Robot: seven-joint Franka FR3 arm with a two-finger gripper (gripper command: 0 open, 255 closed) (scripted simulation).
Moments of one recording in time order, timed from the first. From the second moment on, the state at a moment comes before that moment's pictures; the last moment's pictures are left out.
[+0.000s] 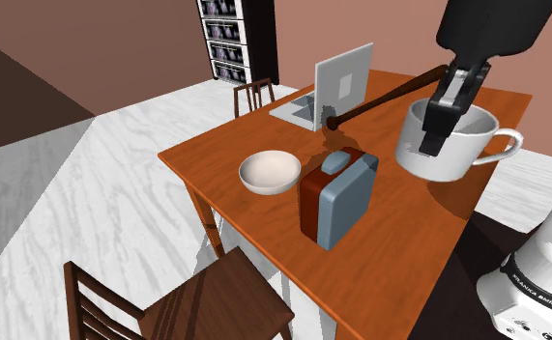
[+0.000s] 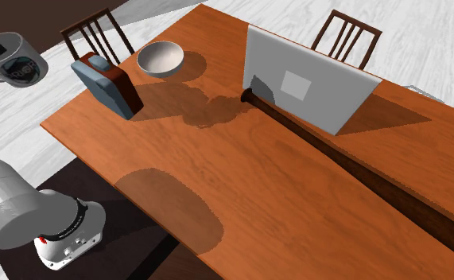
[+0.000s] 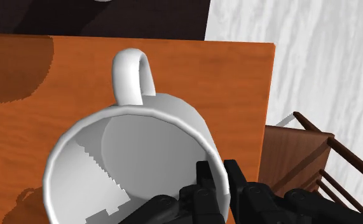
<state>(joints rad) 0.09 -0.85 0.50 -2.20 0.30 1.46 0.31</state>
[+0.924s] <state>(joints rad) 0.12 -0.91 0.56 -2.40 0.36 1.61 0.31</state>
